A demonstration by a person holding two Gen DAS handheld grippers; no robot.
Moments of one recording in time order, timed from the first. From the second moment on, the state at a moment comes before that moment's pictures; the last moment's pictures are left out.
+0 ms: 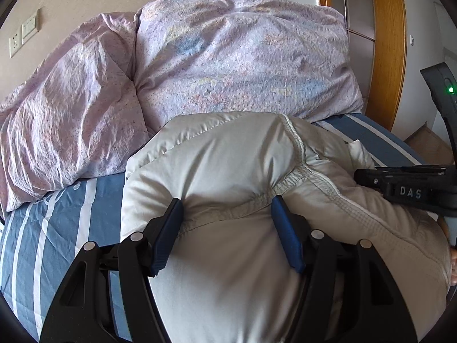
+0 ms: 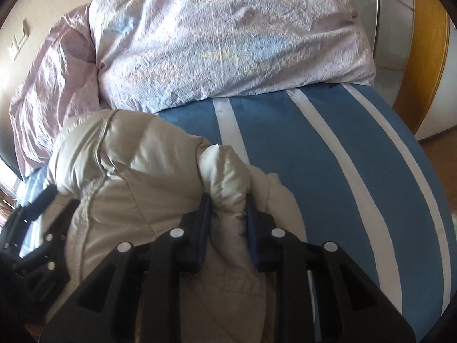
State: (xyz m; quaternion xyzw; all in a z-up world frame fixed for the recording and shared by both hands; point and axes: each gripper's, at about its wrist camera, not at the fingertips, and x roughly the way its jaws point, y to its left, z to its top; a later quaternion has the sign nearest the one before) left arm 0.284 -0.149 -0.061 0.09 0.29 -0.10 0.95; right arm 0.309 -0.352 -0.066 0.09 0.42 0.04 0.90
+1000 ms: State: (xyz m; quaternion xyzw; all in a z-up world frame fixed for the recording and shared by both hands) left arm 0.283 -0.153 -0.061 0.11 0.28 -0.08 0.95; right arm 0.208 -0.325 -0.065 0.04 0.37 0.10 0.92
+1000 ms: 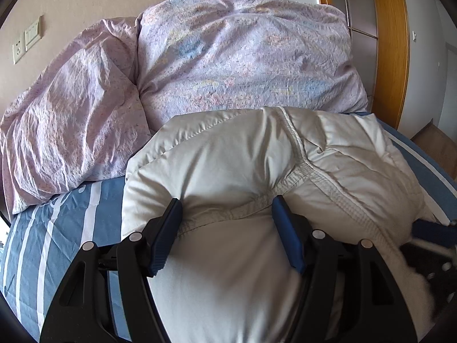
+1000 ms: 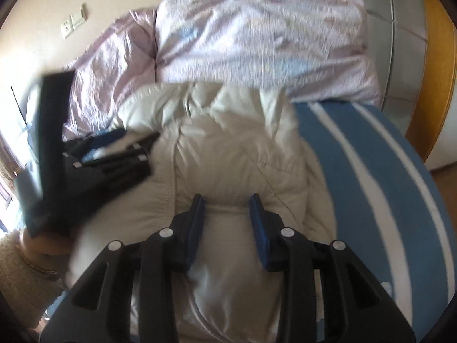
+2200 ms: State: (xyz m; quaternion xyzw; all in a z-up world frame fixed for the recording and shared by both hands) left arm 0.291 -0.121 -0.025 0.08 0.33 -0.09 0.94; right arm 0.295 -0.363 -0.075 0.23 0.42 0.10 0.87
